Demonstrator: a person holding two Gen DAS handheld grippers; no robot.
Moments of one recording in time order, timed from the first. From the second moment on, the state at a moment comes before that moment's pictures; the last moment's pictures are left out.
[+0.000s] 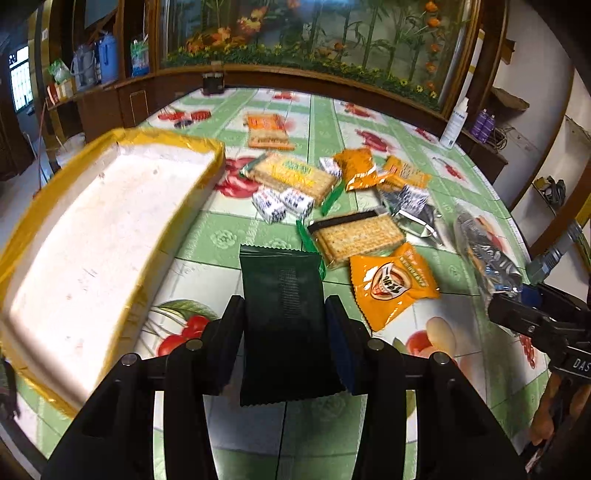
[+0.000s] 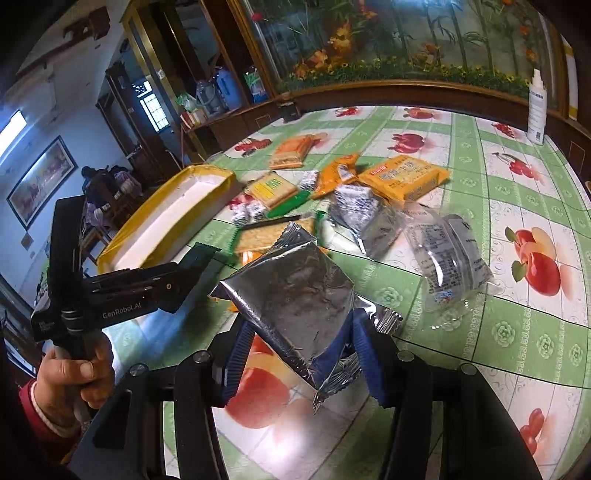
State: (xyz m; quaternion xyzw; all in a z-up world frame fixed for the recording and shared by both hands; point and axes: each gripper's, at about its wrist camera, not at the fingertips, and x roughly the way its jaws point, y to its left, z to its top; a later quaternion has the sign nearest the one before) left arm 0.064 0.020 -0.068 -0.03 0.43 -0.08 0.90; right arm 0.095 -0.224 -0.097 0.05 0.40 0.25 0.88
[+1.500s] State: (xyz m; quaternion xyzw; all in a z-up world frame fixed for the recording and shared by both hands) left arm 0.073 0.198 -0.075 -0.06 0.40 0.16 0.90; right arm 0.182 0.053 -0.103 0.00 0.42 0.37 0.83
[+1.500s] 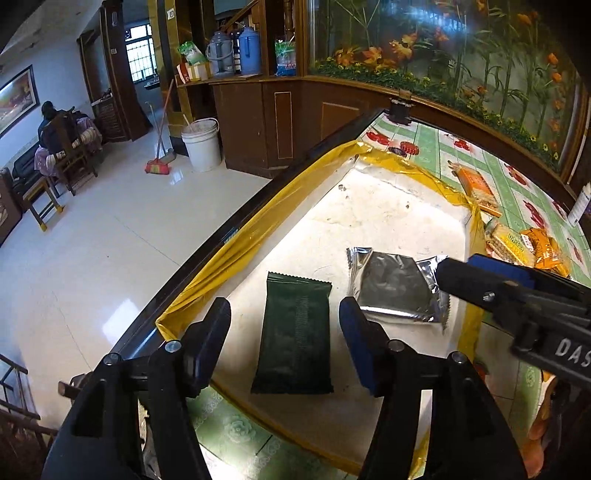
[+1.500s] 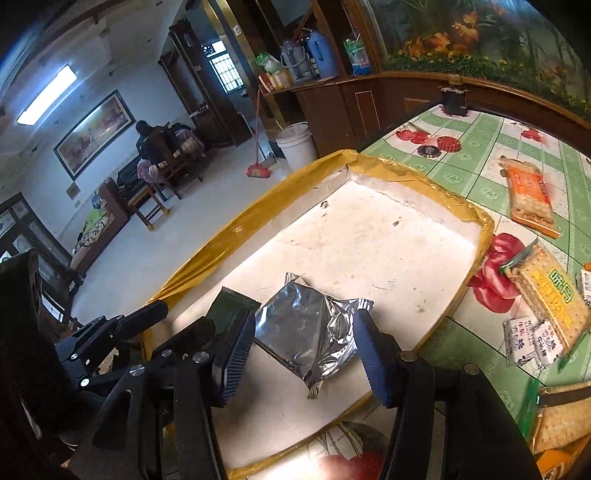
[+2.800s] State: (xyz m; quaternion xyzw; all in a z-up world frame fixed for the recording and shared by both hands) left arm 0.010 0.039 0.015 0.00 0.30 0.08 0.95; right arm 0.045 -0.273 0.005 0.19 0.24 0.10 0.95
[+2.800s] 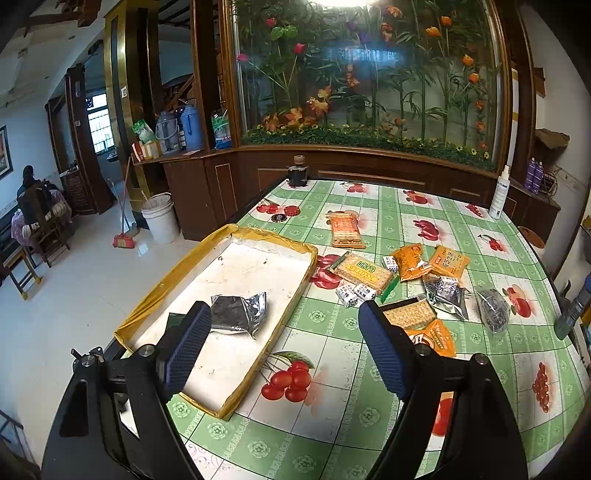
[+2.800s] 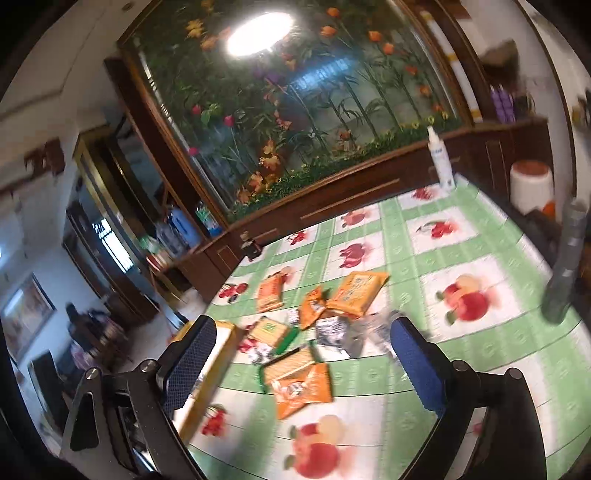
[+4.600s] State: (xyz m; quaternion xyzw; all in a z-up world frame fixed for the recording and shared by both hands) left arm 0.147 -0.080 -0.106 0.13 0.49 -0.21 0.84; right arm 0.186 -0.291 -0.138 0.07 0.44 0.07 0.89
